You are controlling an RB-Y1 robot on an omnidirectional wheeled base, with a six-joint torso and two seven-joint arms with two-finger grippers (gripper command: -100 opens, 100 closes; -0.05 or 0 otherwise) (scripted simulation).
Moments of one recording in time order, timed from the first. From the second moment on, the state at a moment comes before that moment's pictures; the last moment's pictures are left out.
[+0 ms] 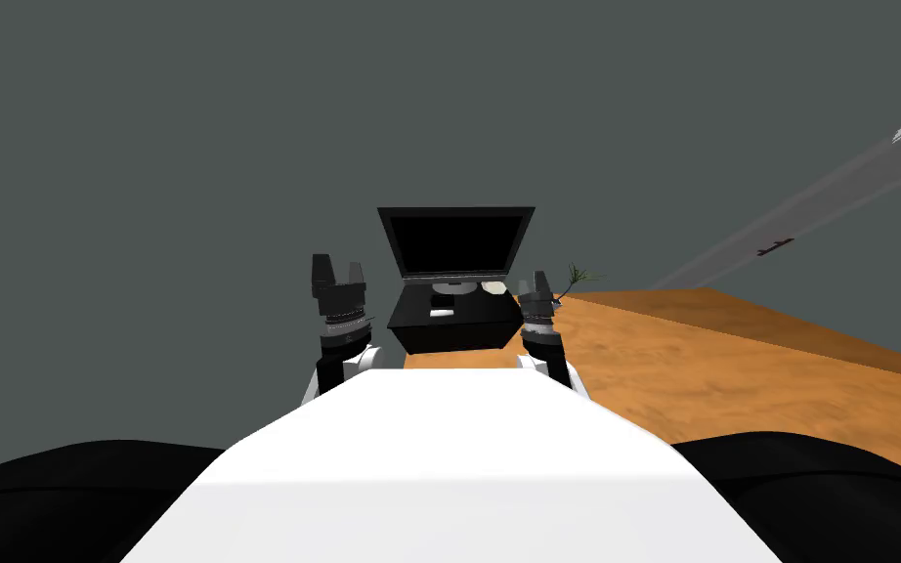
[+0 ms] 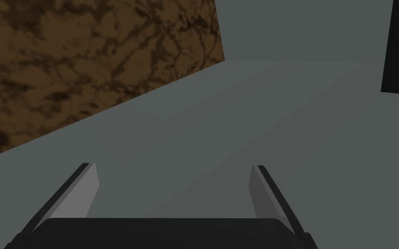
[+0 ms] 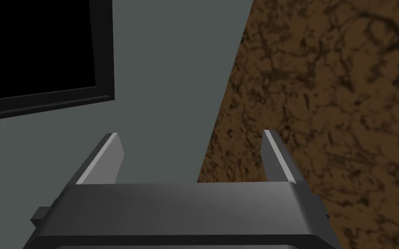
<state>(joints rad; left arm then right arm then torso) 0.47 0.01 0.00 -2.36 -0.04 -0.60 -0.13 0.53 -0.04 0.01 -2.27 0.12 -0.46 -0.04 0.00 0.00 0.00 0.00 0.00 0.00</state>
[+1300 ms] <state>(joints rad) 0.47 0.01 0.00 -2.36 -0.04 -0.60 -0.13 0.53 -0.37 0.06 -2.08 -0.13 -0.32 0.26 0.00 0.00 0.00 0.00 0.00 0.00</state>
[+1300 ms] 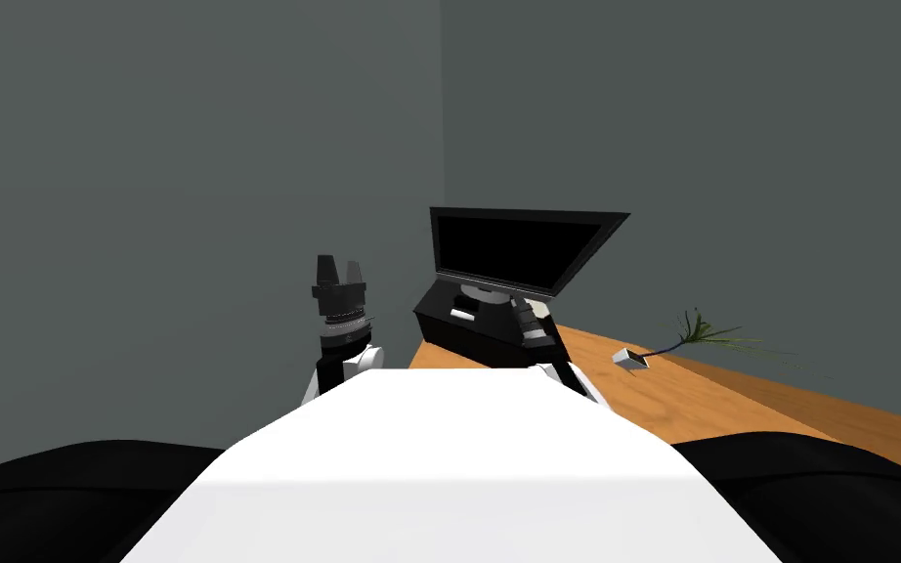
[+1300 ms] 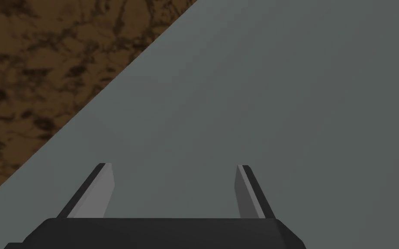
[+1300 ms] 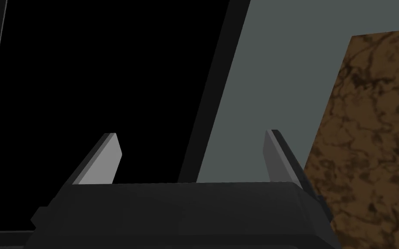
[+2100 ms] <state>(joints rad) 0.47 0.01 0.00 -2.36 -0.04 -0.60 -0.13 0.53 -0.54 0.09 -1.97 -0.28 -0.23 0.44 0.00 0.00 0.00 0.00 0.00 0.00</state>
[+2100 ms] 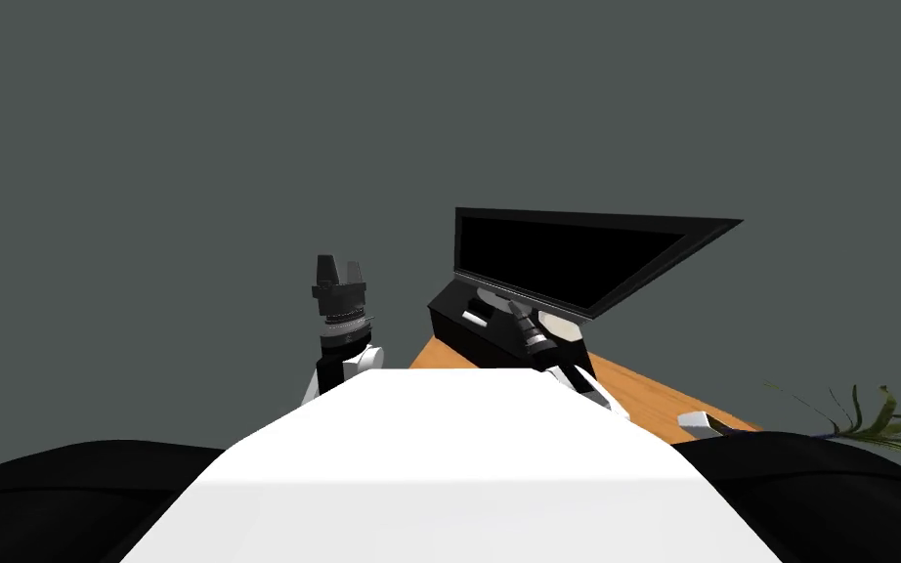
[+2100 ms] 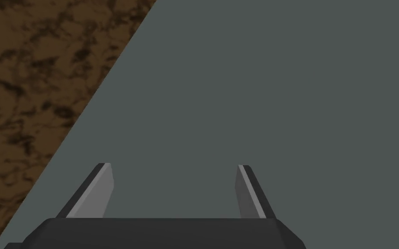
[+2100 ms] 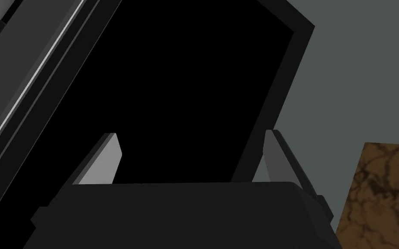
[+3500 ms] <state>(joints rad) 0.47 0.01 0.00 -2.36 -0.04 -0.60 -0.13 0.55 -0.78 0.21 -1.73 -0.53 -0.06 0.80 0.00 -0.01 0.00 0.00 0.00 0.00</state>
